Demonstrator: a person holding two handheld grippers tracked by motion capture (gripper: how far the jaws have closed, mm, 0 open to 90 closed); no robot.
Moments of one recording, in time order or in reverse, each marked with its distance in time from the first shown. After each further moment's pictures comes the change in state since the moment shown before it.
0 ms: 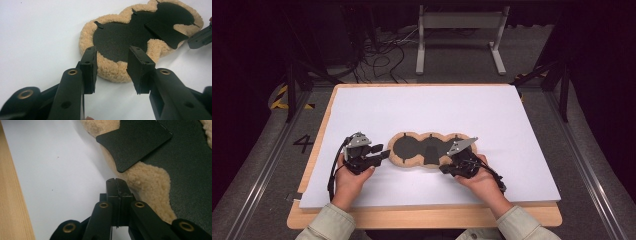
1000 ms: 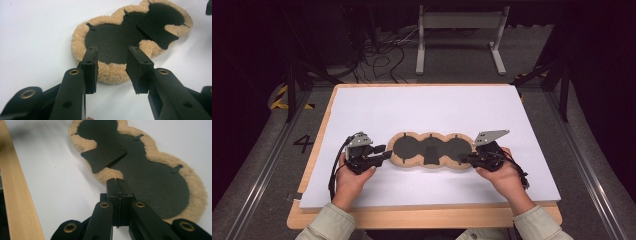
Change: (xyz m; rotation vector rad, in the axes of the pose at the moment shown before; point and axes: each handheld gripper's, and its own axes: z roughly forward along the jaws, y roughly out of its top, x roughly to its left) left arm -0.004 0.004 -0.002 -0.011 -0.038 0.007; right arm -0.018 -0.009 -0.065 -0.139 -0.047 -0.003
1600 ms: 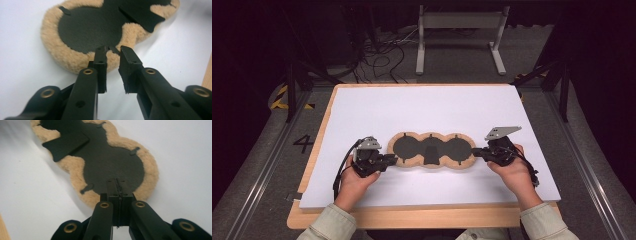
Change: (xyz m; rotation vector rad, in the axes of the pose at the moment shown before) left arm -0.007 -0.003 0.013 0.098 -0.105 0.032; right arm -0.030 -0.015 -0.015 0.028 -0.132 0.062
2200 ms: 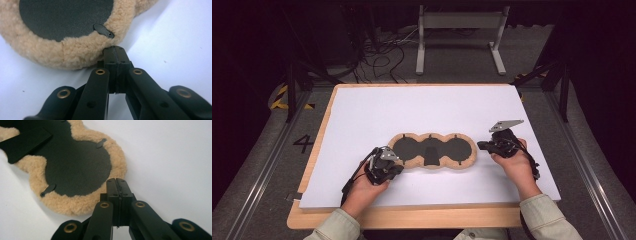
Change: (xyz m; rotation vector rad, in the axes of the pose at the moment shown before) left arm -0.024 -0.005 0.038 0.192 0.072 0.112; right arm -0.035 -0.006 0.010 0.040 -0.074 0.072
